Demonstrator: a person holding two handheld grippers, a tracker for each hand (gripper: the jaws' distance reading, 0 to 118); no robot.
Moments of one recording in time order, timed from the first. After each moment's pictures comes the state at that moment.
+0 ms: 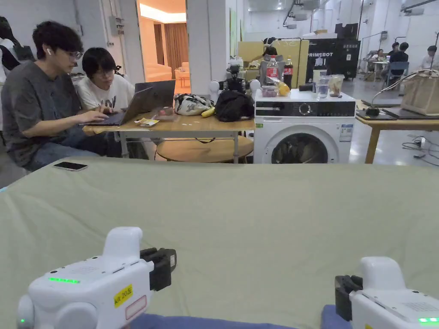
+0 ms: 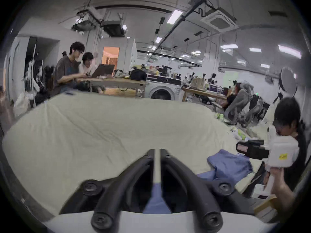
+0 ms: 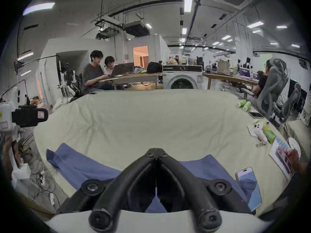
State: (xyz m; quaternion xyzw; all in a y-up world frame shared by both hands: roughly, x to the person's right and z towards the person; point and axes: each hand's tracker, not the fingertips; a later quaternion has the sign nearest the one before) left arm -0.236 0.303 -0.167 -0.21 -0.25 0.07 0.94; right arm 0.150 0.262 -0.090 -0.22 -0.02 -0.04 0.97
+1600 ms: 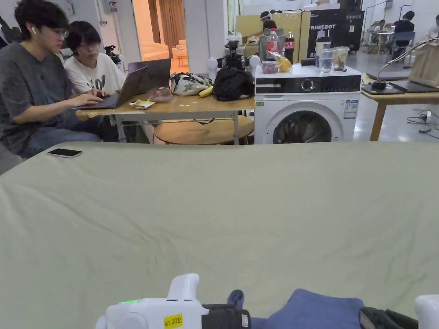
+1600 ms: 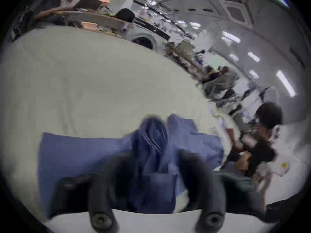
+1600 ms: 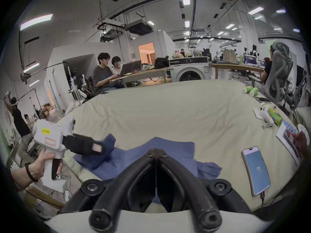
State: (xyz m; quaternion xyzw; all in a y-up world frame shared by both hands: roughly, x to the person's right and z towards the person) left arm -0.158 0.196 -0.214 -0.42 -0.38 0.17 0.80; right arm 0.169 0.251 -0.034 -0.24 0.03 -0.09 0.97
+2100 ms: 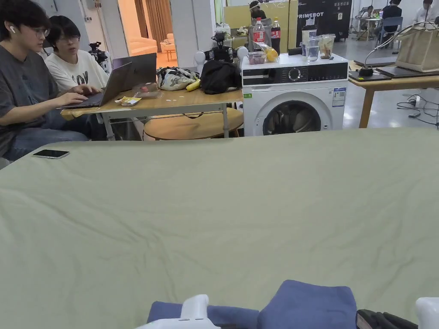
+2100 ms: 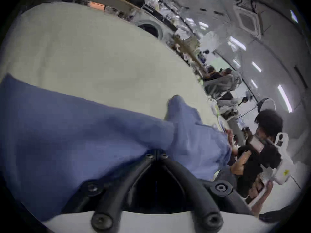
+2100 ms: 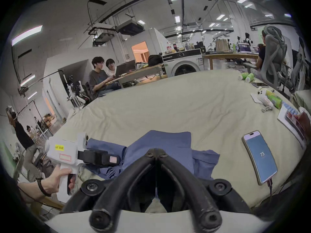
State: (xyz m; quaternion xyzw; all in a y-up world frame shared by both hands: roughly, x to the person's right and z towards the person) left arm -0.119 0.137 -0.206 -0.46 -0.36 0.20 0.78; right arm 0.180 0.235 -0.025 -0.25 0.02 -0.14 0.96
